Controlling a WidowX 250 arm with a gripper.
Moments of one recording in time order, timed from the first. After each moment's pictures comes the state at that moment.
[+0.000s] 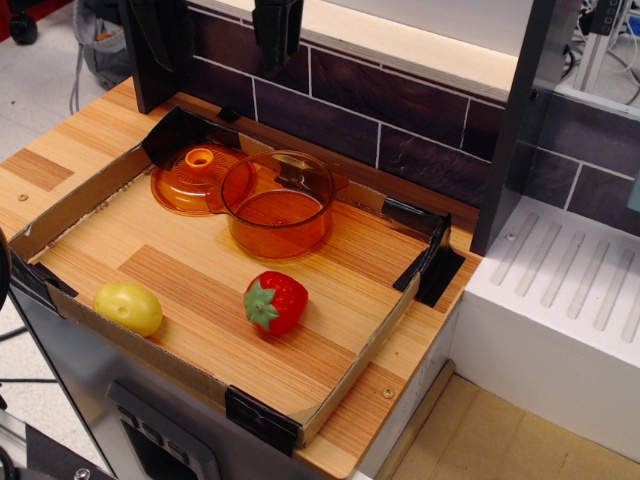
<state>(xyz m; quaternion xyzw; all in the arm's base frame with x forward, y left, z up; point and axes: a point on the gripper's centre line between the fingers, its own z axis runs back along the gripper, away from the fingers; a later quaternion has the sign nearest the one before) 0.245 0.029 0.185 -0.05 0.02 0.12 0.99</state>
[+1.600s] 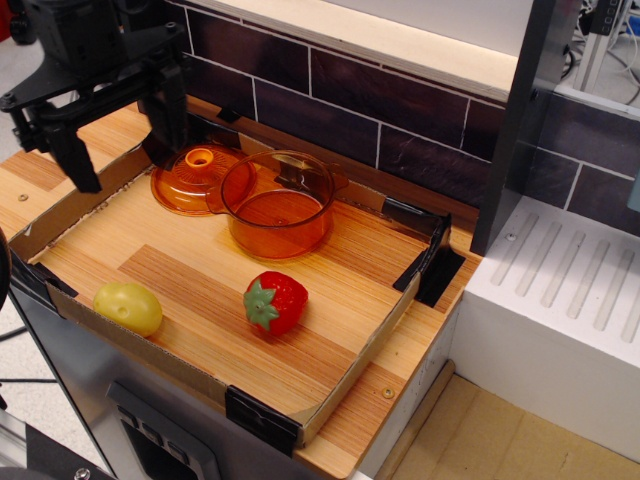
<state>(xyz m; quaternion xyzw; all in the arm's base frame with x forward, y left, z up) 0.217 0.097 0.114 0.00 -0.04 0.59 0.81</state>
